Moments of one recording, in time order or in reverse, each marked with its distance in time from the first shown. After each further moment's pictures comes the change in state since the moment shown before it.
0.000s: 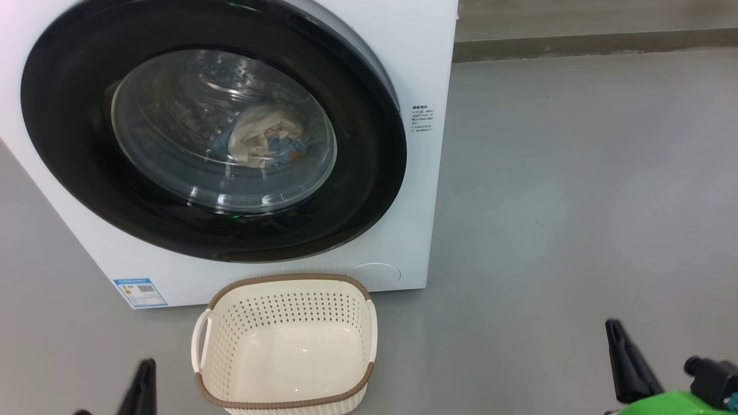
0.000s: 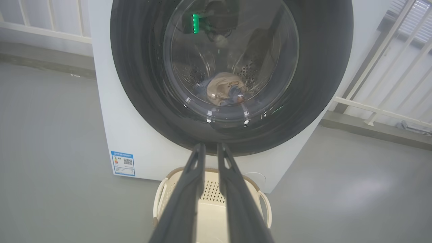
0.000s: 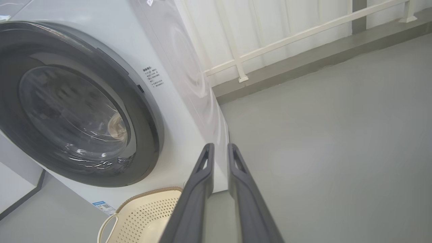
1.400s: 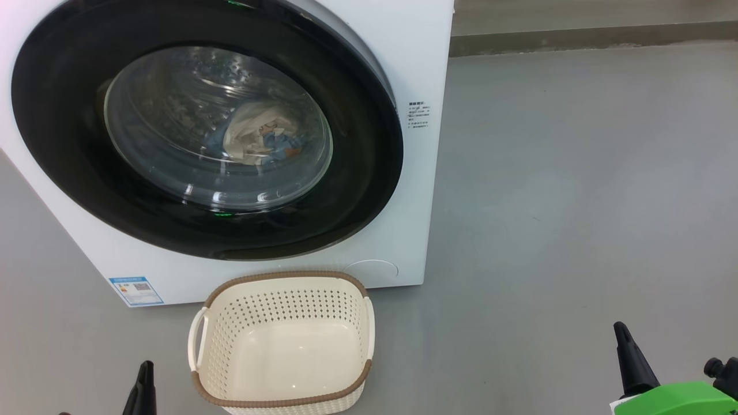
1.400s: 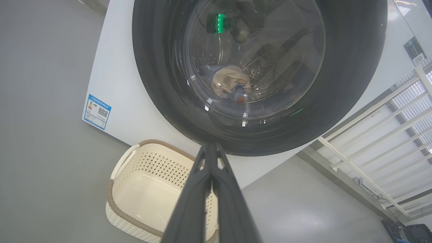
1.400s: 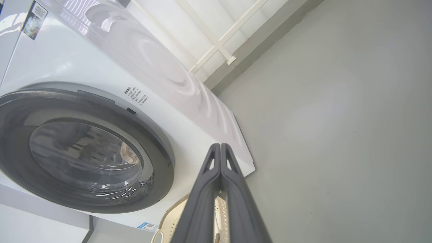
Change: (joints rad) left arm -0.002 -0.079 0.051 0.000 -0.330 0.000 0.117; right arm -0.001 0.047 -0.058 0.005 0.320 0.000 0.121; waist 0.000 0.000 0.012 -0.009
